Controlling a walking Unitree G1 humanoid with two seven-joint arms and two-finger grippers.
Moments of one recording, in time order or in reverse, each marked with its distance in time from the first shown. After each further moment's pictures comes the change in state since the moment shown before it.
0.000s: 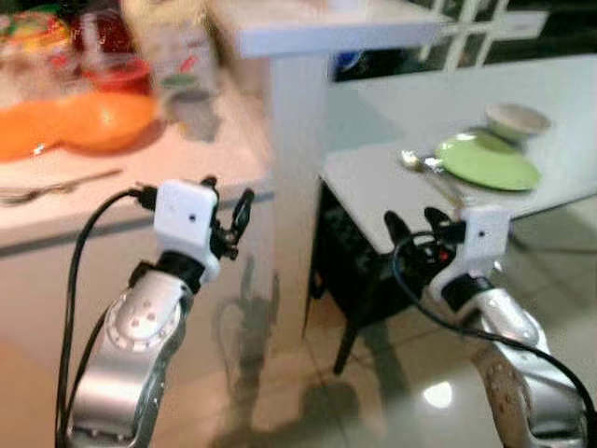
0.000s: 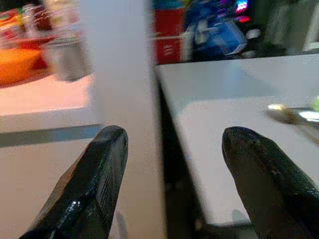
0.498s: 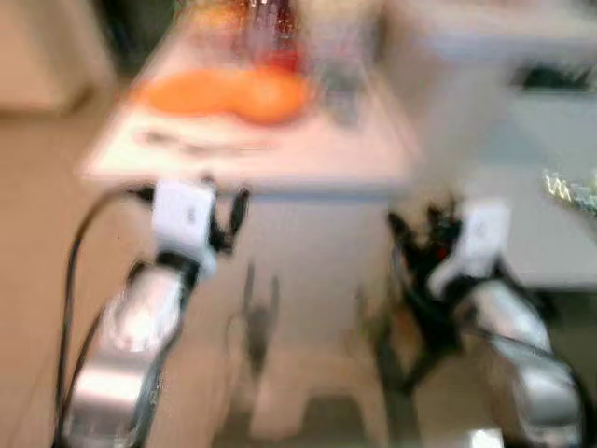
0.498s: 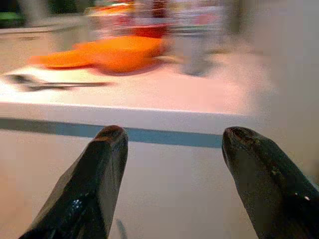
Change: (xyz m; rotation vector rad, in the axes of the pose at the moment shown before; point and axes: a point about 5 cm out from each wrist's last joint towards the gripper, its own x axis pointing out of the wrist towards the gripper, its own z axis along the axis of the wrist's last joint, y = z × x) left arm 0.000 0.005 -0.002 0.025 0.010 0.020; right arm 0.007 0.004 -0.001 0.008 0.000 0.025
